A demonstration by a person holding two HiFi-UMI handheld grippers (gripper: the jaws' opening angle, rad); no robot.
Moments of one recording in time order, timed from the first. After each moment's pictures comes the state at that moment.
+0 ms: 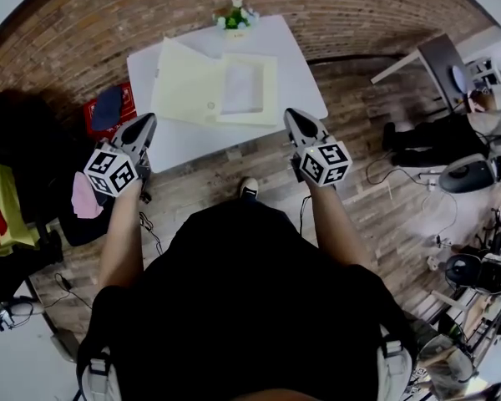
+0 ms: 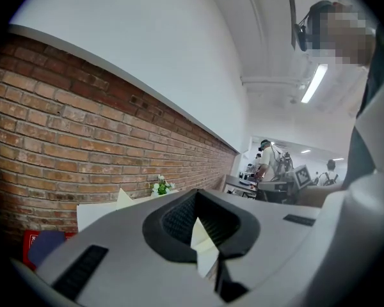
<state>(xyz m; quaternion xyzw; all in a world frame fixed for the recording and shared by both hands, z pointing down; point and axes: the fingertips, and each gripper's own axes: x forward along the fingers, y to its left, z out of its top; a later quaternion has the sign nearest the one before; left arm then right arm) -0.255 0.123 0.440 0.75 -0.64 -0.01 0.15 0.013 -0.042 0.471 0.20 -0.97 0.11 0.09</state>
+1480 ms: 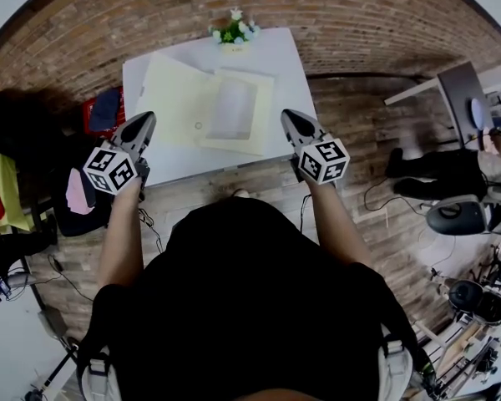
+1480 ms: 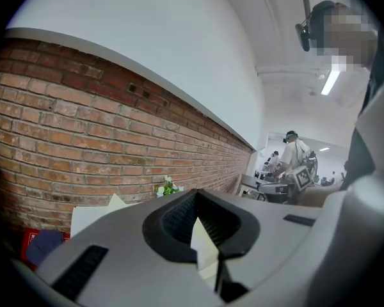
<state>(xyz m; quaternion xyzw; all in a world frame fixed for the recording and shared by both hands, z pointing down) -0.243 0.003 0.449 0.70 -0.69 0.01 0.17 0.001 -0.187 0.504 0.11 -0.98 0.14 0.11</state>
